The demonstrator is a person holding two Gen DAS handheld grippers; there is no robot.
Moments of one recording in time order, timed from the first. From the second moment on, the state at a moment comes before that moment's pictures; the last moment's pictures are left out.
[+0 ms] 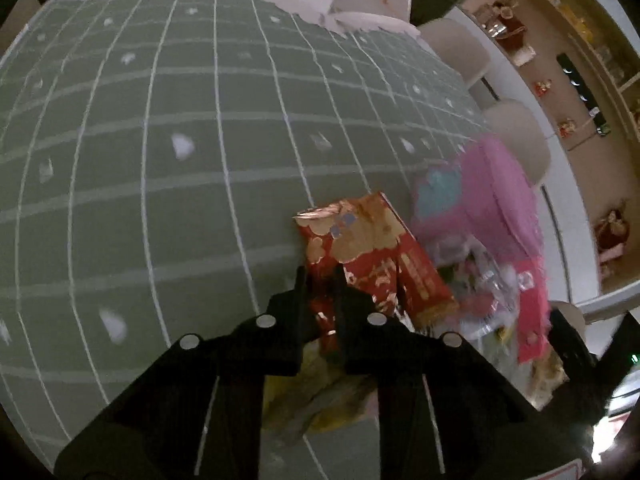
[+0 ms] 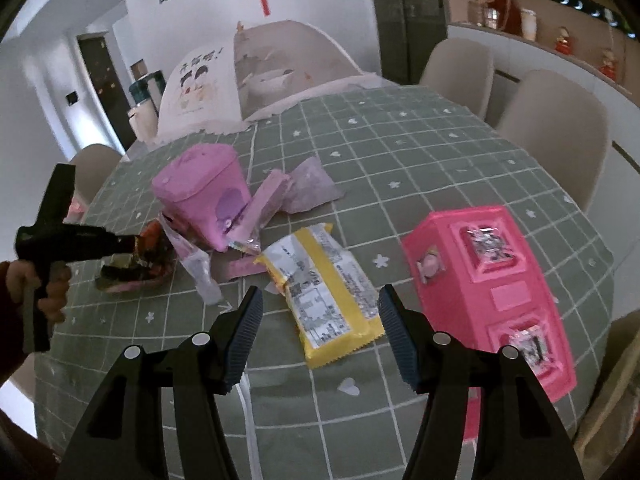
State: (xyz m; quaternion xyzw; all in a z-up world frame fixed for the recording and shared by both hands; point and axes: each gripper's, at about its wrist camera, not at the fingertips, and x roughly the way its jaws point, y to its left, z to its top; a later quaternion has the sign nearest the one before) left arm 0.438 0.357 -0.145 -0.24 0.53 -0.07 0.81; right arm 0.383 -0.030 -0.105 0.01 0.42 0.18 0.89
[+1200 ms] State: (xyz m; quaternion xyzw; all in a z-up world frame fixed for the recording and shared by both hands) left arm 0.401 0.299 -0.141 -0.22 0.56 -0.05 0.80; right arm 0.403 -0.030 -0.107 -0.02 0.42 0.22 0.88
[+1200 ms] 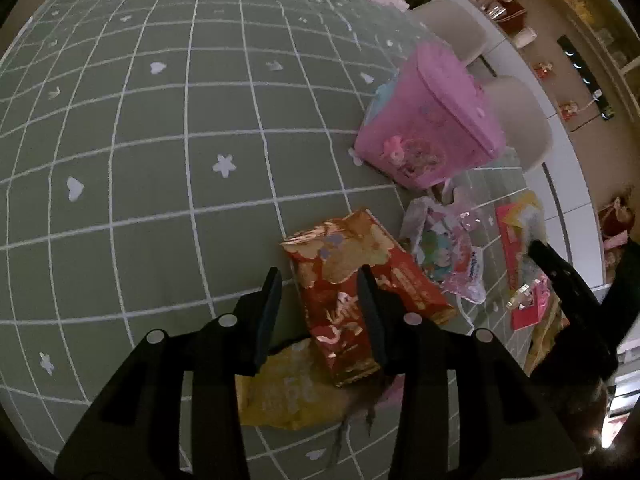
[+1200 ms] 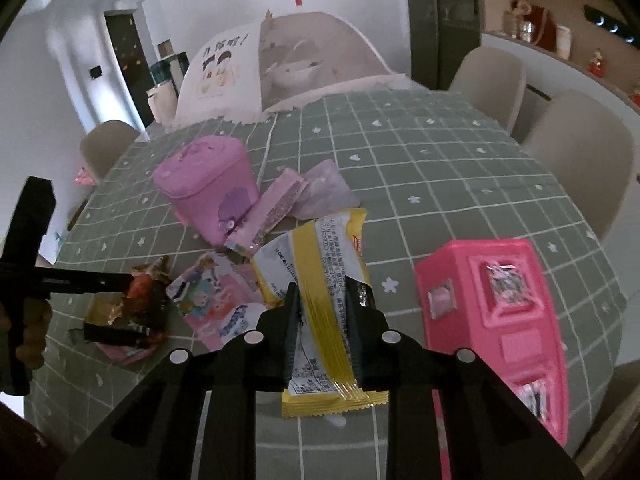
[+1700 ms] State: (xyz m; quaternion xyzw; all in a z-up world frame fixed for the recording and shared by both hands) left arm 0.373 0.260 -0.087 -0.20 0.48 -0.12 0.84; right arm 0.335 -0.050 -0.079 -0.03 0.38 0.18 0.90
